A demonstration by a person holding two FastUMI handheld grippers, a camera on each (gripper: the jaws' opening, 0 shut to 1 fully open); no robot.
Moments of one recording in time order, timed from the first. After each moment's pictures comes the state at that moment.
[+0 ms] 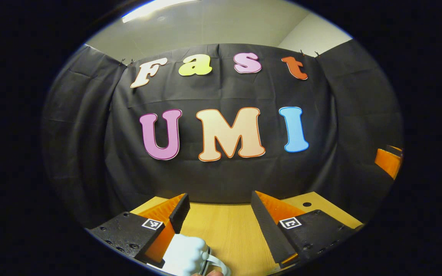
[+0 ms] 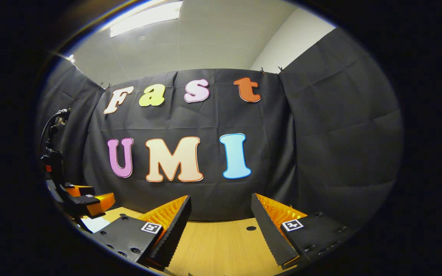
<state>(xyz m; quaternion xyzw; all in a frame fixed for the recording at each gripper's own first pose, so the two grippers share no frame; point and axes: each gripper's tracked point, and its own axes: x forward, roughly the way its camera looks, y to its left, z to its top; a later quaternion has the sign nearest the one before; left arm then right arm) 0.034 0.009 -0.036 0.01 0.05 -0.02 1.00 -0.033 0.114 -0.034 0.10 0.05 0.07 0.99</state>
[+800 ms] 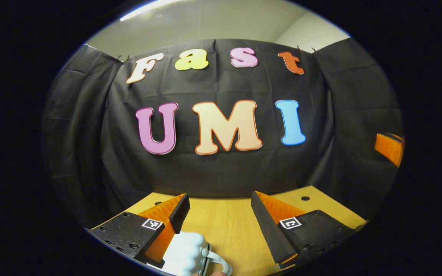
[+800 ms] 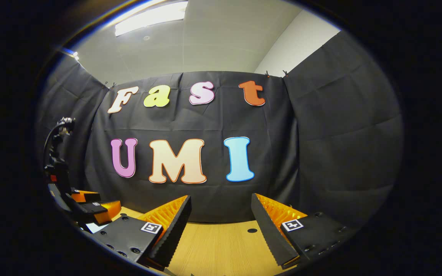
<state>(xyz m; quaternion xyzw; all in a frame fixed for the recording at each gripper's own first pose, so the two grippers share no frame) 0.024 0.008 -0.082 0.02 0.10 -0.04 0.99 -0.040 0.128 -0.026 0.09 0.04 0.09 0.99</state>
